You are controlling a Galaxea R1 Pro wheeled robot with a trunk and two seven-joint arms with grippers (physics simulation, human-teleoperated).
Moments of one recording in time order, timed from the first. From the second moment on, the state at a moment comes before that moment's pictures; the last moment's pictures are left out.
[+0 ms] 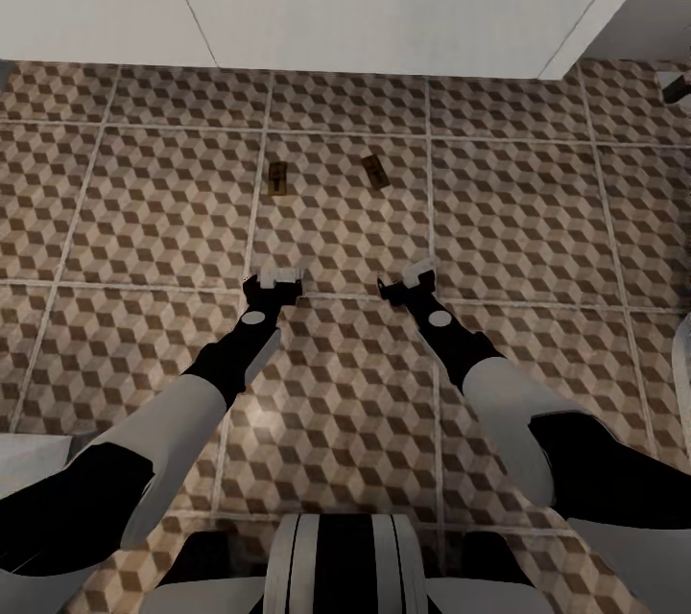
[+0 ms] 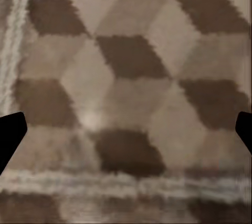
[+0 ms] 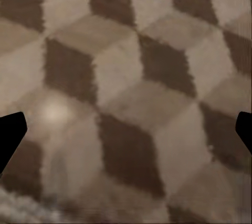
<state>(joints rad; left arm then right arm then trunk) -1.11 -0.09 -0.34 -0.53 0.19 -0.02 0.29 -1.21 0.12 0.08 -0.27 0.32 -0.24 -0.02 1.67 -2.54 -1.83</state>
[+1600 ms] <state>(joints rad) -1.11 -0.09 -0.34 -0.52 0.20 -0.01 0.29 -1.21 0.08 0.08 -0.28 0.32 -0.28 -0.02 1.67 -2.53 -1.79</state>
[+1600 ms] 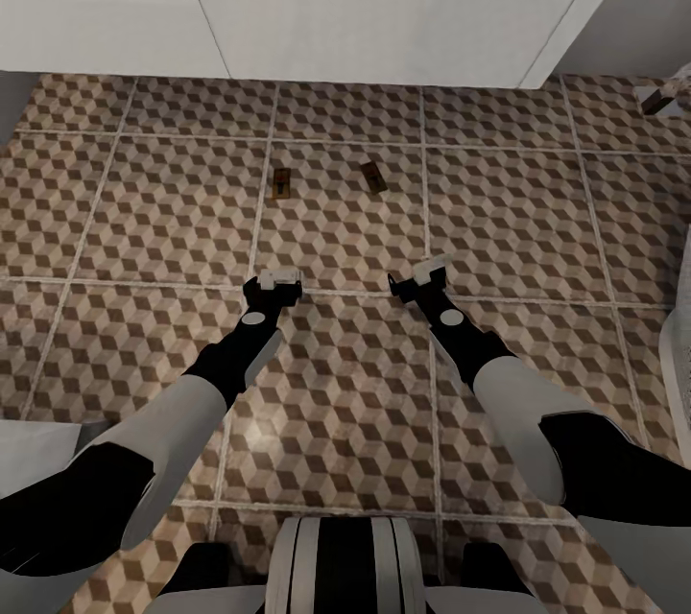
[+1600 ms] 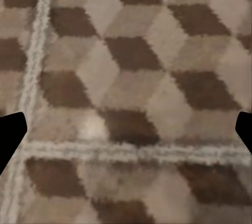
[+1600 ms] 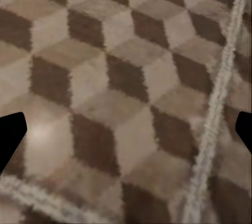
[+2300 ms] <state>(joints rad) -1.10 -0.09 -0.34 -0.22 0.20 -0.19 0.28 -1.19 0.04 0.07 -0.21 0.32 -0.32 -0.02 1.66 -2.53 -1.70</state>
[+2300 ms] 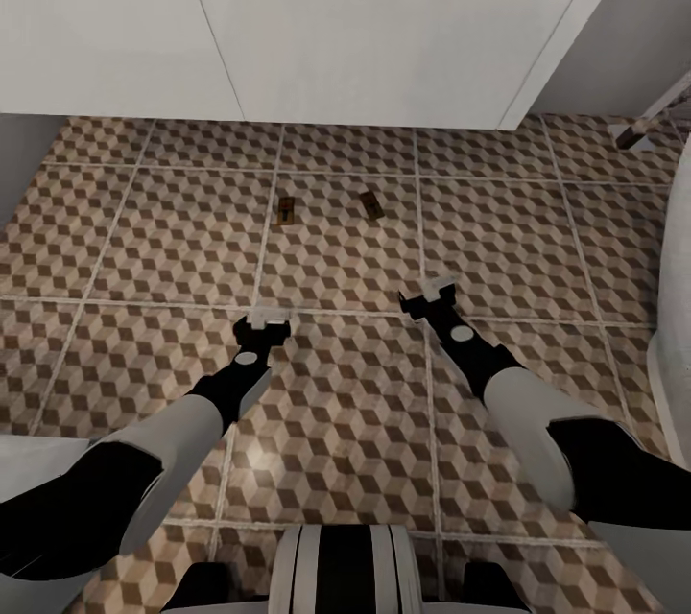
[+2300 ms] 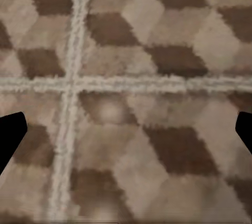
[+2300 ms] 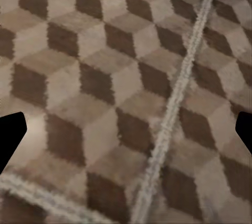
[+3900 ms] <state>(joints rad) -0.77 -0.03 -0.34 0.08 0.20 -0.77 0.28 -0.75 -0.07 0.07 -0.02 0.31 -0.66 -0.02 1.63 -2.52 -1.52</state>
